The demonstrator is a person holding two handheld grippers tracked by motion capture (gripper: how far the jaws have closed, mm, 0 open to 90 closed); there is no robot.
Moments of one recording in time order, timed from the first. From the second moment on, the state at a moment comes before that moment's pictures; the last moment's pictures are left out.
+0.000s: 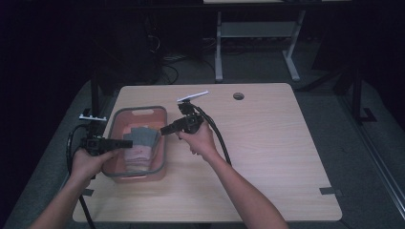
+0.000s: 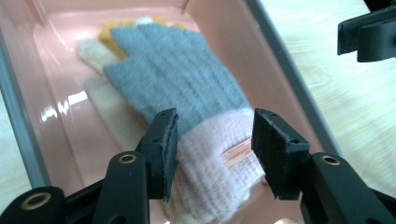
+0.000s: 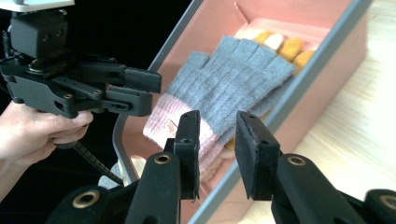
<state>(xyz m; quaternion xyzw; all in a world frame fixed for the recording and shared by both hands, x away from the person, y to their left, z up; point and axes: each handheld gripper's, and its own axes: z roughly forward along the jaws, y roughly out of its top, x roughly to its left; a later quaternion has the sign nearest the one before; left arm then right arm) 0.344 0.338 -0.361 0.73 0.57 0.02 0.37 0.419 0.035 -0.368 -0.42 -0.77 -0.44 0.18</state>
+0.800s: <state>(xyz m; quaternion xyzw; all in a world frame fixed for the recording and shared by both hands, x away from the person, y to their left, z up) 0.352 0.314 -0.338 0.73 0.54 0.01 0.41 0.414 -0.015 -0.362 -0.44 -0.76 -0.44 0.16</state>
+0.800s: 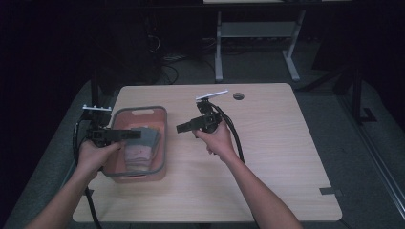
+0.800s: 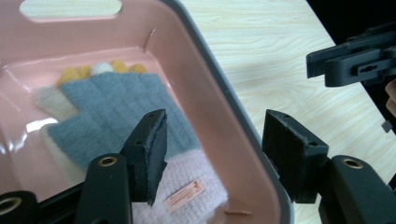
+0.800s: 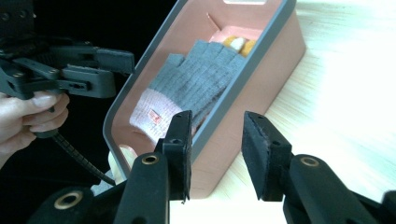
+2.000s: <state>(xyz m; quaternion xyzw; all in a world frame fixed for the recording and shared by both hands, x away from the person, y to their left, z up) 0.357 0.241 -0.334 0.76 0.47 -0.02 0.44 0.407 -0.090 -0.367 -0.48 -0.74 -0.45 0.14</state>
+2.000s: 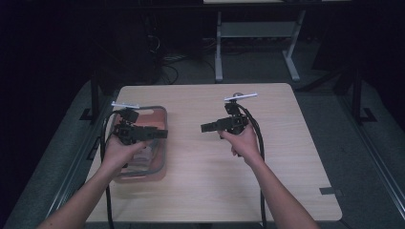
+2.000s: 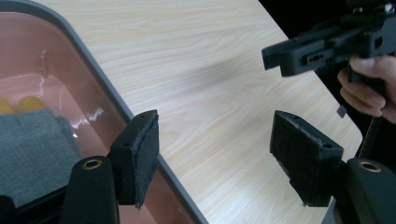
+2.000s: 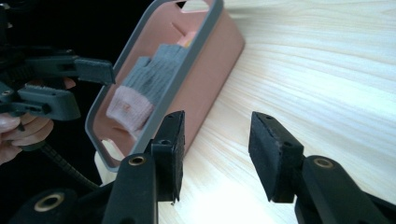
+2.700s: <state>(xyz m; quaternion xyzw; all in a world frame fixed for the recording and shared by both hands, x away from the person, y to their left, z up) 0.360 0.203 -0.337 0.78 0.45 -0.05 0.44 0.401 -0.132 -0.371 -0.51 -0.72 -0.45 0.13</state>
